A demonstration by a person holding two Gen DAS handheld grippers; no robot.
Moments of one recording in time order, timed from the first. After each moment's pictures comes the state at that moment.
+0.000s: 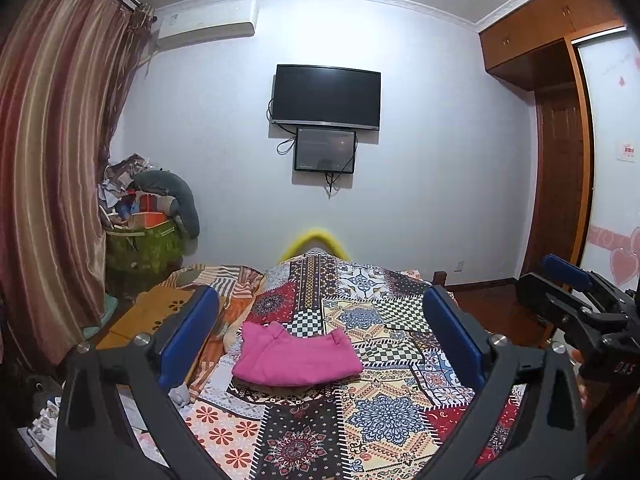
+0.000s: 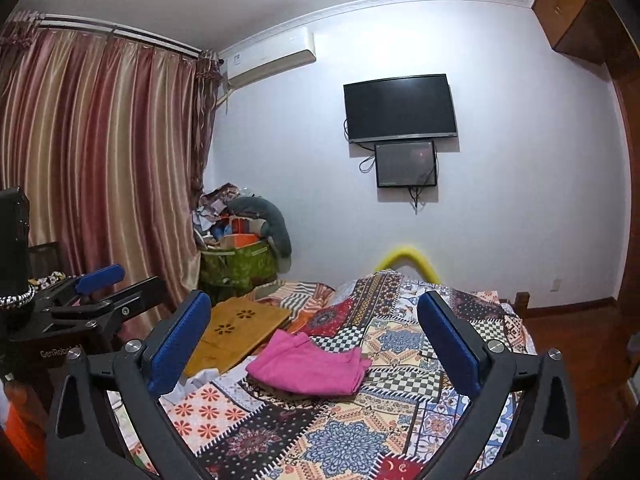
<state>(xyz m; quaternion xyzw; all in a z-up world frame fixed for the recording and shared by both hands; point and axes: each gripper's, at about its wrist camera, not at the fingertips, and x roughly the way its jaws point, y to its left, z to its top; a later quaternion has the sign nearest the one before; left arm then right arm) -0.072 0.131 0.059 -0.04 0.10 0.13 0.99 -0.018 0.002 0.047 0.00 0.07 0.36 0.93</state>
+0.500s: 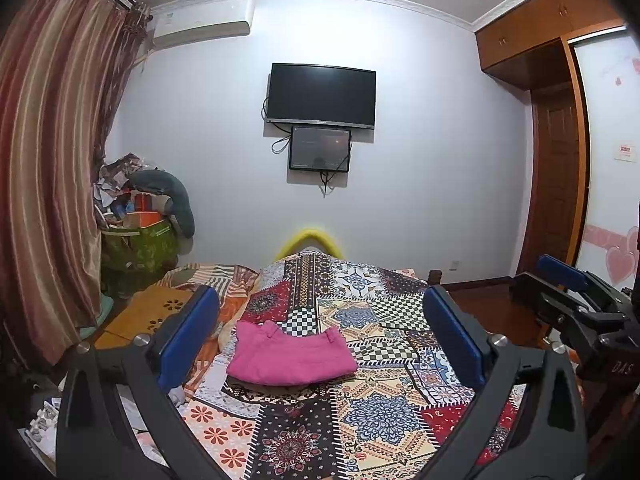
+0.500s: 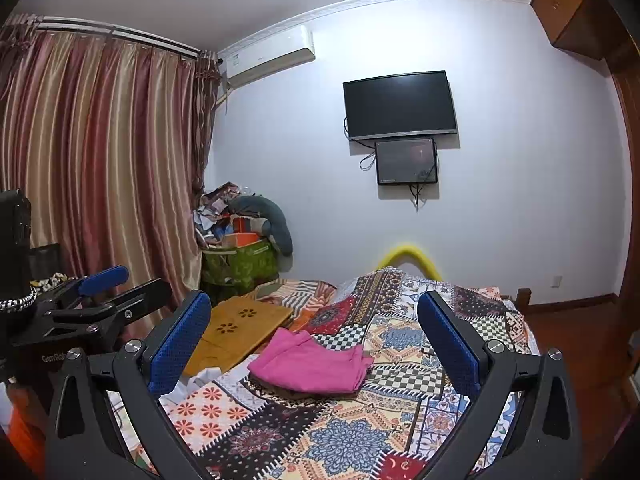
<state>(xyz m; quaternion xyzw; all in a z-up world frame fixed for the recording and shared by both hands) -0.070 0.130 0.058 -0.04 0.10 0.12 0.99 -0.020 0.001 0.047 0.00 0.07 0.36 0.93</state>
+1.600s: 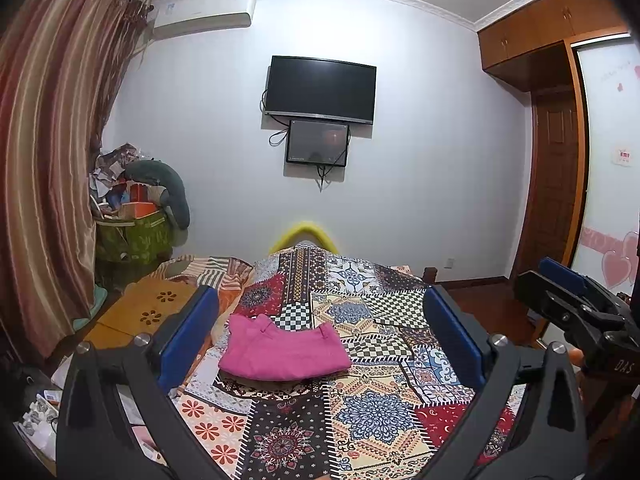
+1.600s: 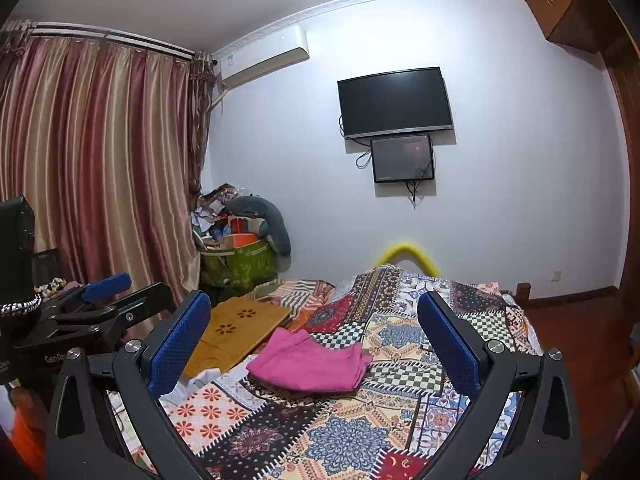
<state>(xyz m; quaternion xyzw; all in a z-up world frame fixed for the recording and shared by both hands) -0.065 0.134 0.052 -0.06 0.11 0.11 0.99 -0.019 -0.001 0.046 0.01 0.08 0.35 0.93</state>
